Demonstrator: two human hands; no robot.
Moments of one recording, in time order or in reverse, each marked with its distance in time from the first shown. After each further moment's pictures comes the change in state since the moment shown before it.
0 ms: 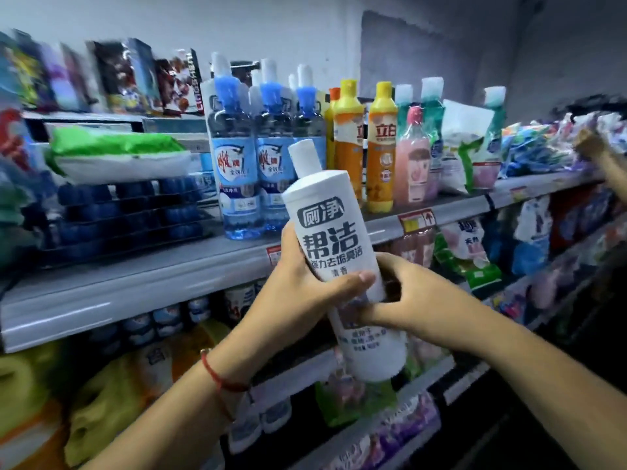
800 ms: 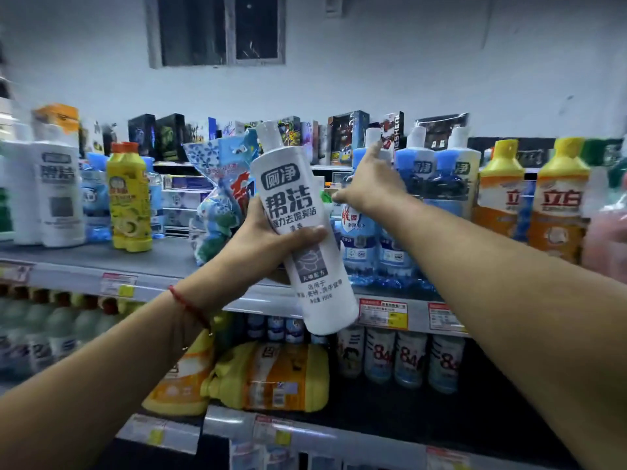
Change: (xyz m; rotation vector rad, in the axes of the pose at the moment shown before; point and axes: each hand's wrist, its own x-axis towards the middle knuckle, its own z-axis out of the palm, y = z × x) left_hand 0.004 0.088 -0.086 0.286 0.680 -0.153; right_hand 0.236 -0.162 -0.004 -0.206 0.251 -0.407
